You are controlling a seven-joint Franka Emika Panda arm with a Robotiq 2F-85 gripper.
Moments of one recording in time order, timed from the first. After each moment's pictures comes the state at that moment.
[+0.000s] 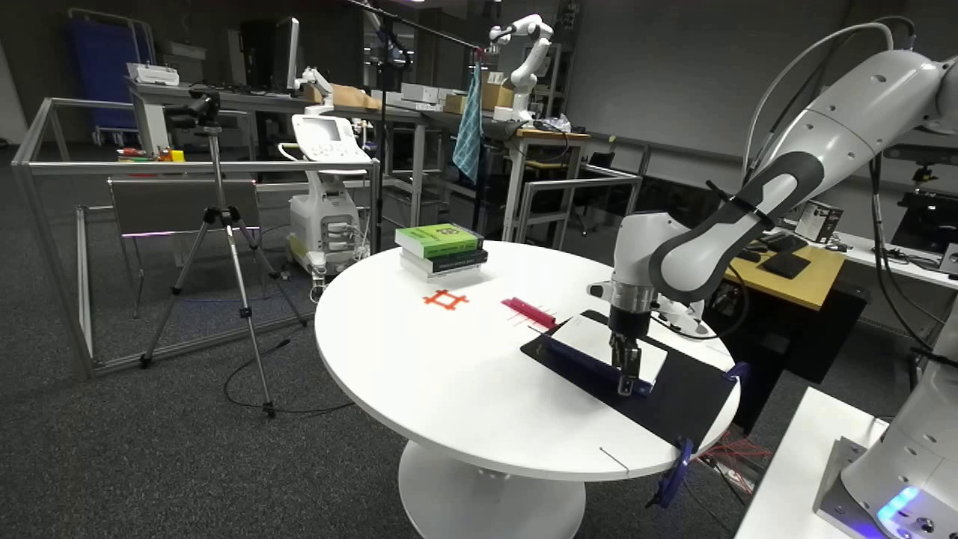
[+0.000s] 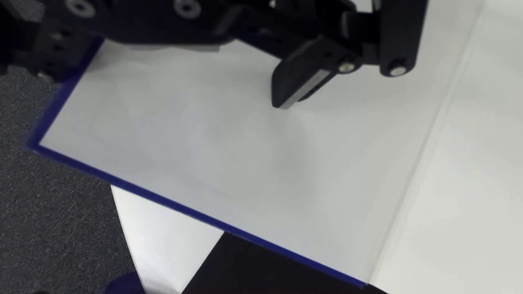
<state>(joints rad) 0.14 0.25 0.23 -2.41 0.14 2.53 -0.46</state>
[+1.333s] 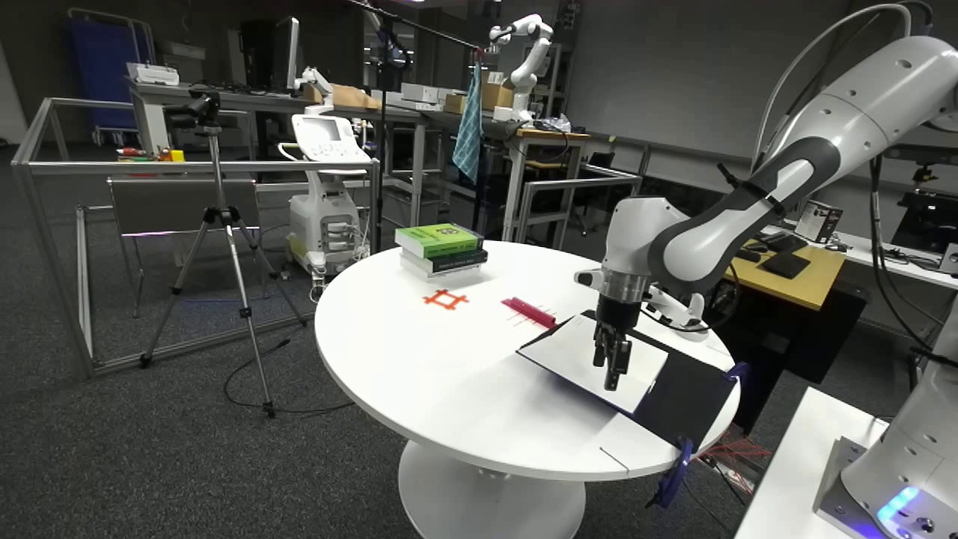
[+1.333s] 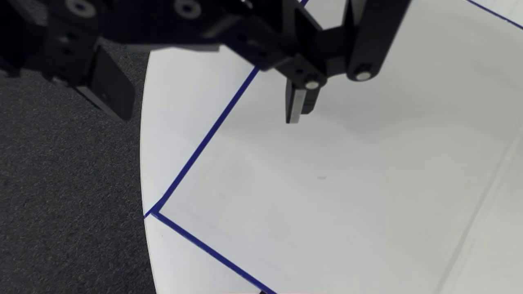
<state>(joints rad) 0.15 0.22 0.30 -2.36 0.14 2.52 -0.46</state>
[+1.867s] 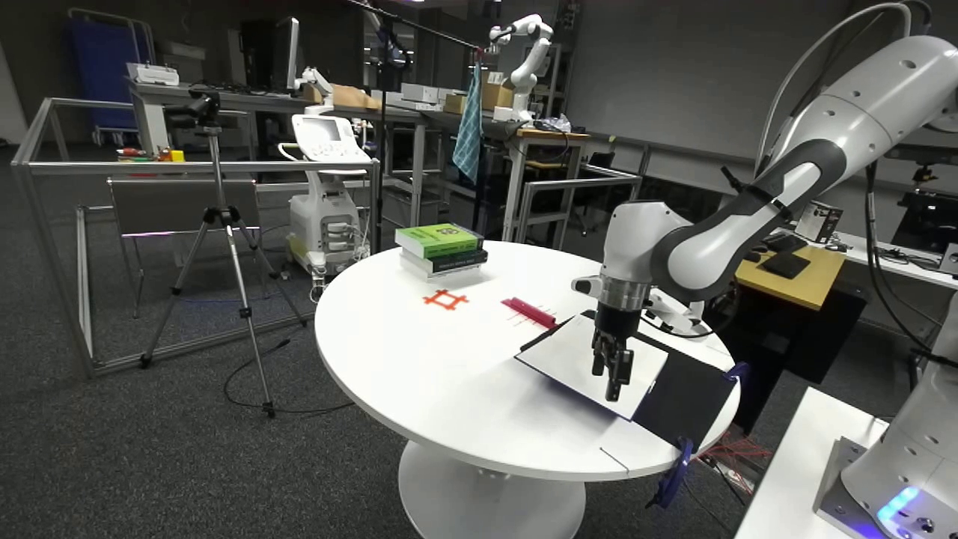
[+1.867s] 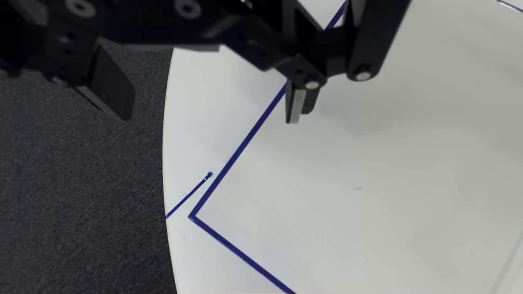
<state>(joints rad) 0.19 0.23 0.32 -2.36 0.14 2.52 -0.45</state>
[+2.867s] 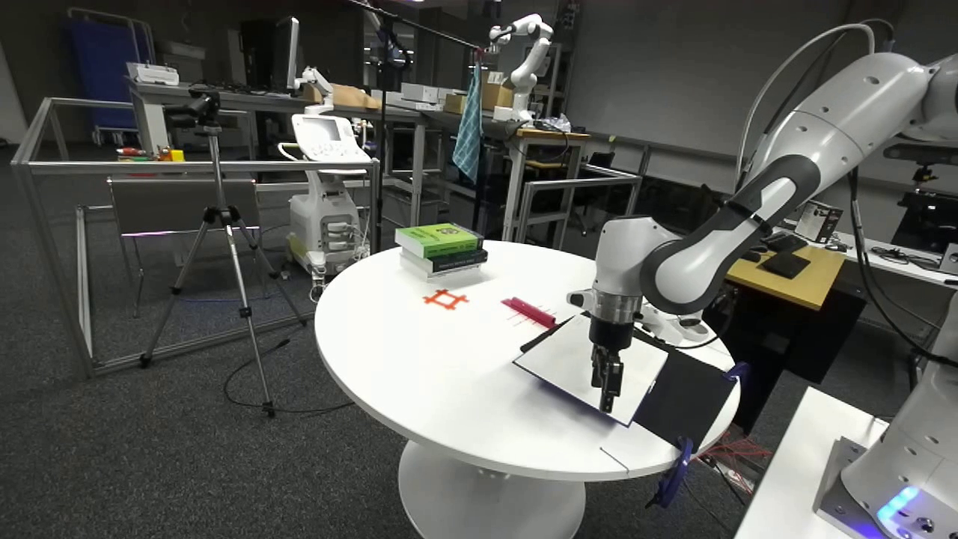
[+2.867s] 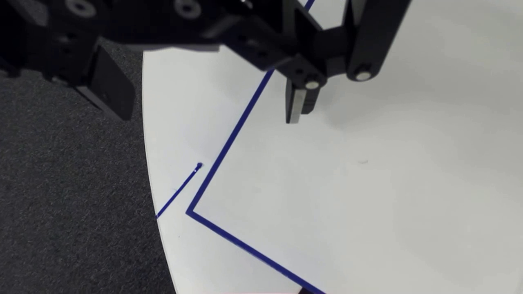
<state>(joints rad) 0.19 0.32 0.31 -2.33 0.12 2.54 -0.34</state>
